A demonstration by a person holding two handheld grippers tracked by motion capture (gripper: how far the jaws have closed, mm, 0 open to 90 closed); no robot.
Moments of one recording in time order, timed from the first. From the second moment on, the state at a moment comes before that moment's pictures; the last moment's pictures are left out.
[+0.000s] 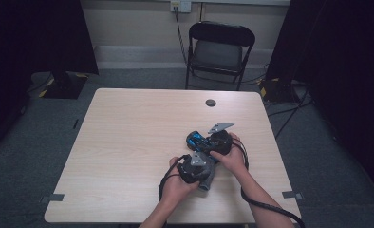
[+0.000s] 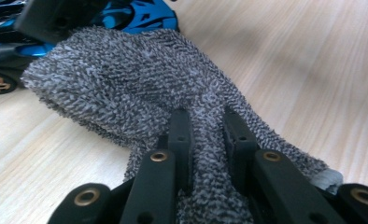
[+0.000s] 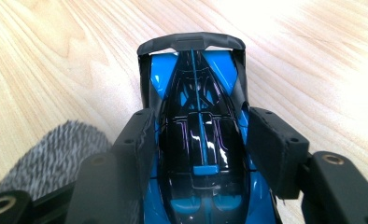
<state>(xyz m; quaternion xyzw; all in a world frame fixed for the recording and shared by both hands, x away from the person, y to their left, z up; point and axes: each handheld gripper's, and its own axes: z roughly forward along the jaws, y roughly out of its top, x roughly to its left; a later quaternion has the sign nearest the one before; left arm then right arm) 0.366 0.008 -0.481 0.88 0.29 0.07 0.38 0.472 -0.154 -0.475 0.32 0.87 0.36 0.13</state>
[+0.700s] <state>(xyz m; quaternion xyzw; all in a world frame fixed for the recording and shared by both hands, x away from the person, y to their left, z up) 0.354 0.007 -0.468 0.88 0.25 0.04 0.40 0.472 -0.156 -0.475 0.32 0.86 0.37 0.13</state>
